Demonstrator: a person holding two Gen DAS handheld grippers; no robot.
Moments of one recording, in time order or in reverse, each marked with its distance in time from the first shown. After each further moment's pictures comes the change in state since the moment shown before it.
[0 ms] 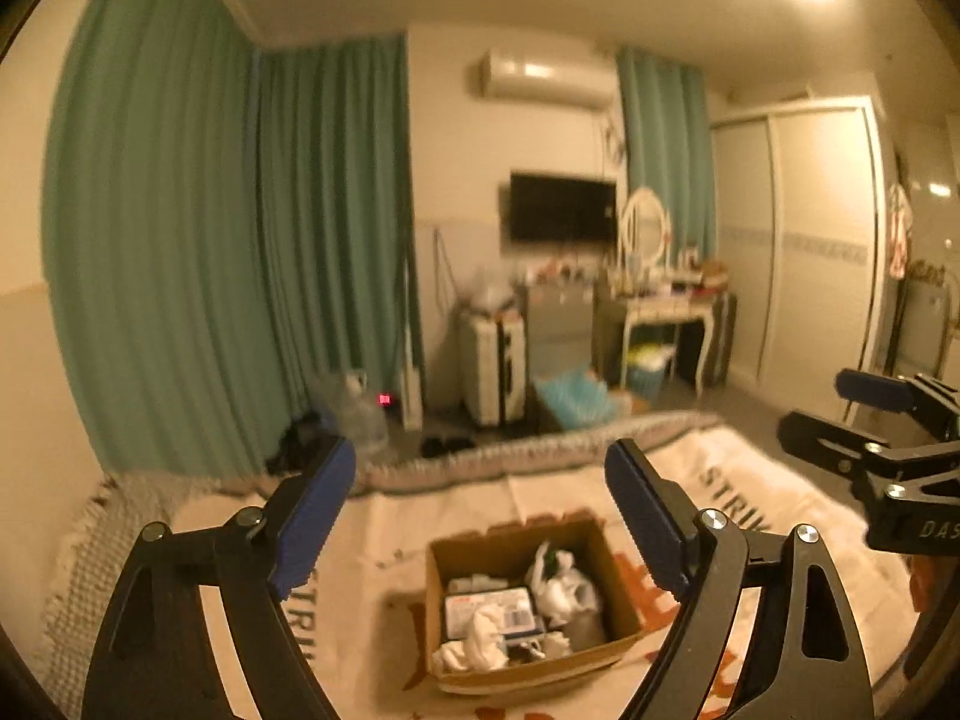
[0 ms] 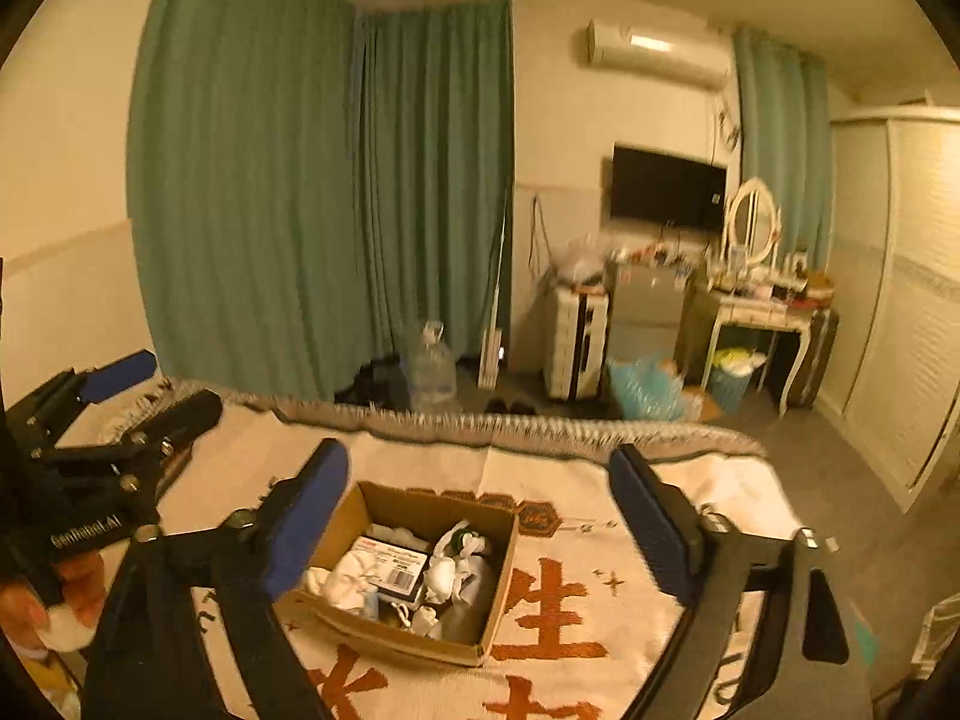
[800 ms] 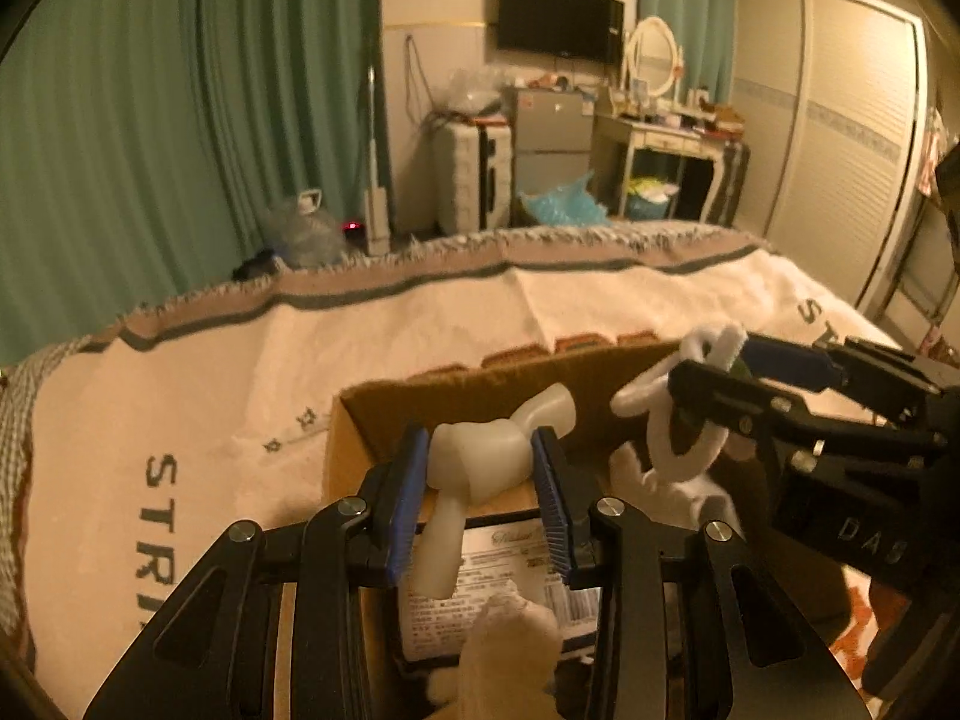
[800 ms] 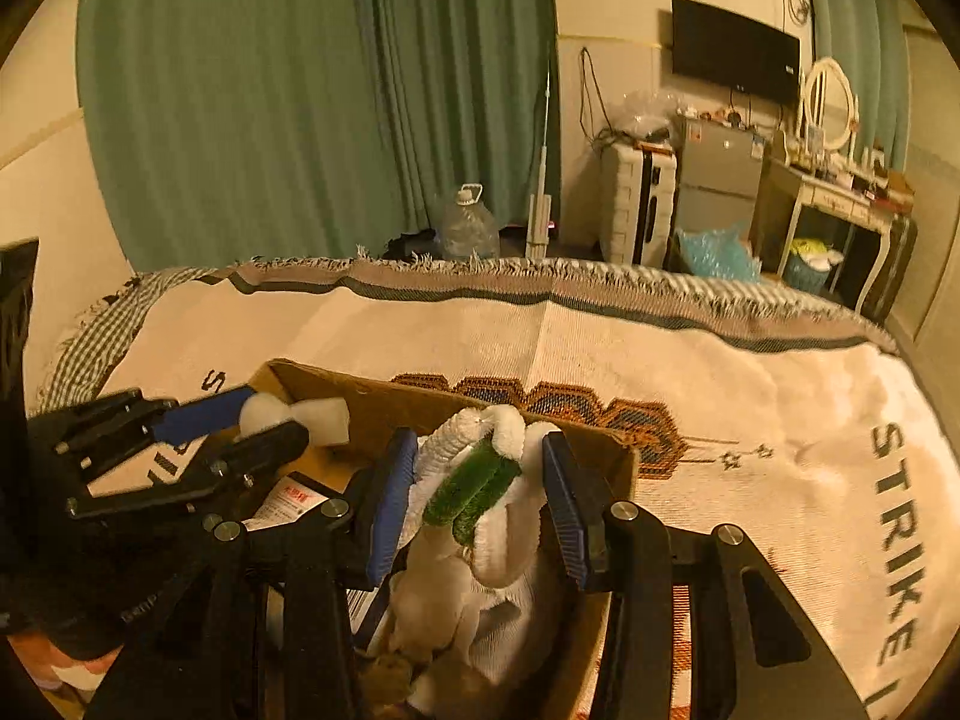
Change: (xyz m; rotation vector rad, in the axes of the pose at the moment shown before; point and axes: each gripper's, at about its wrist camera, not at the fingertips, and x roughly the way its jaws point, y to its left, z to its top) left arm 0.284 0.004 -0.175 -0.003 0.456 -0.056; right arm 0.307 0.000 -0.133 0.031 0.326 0.137
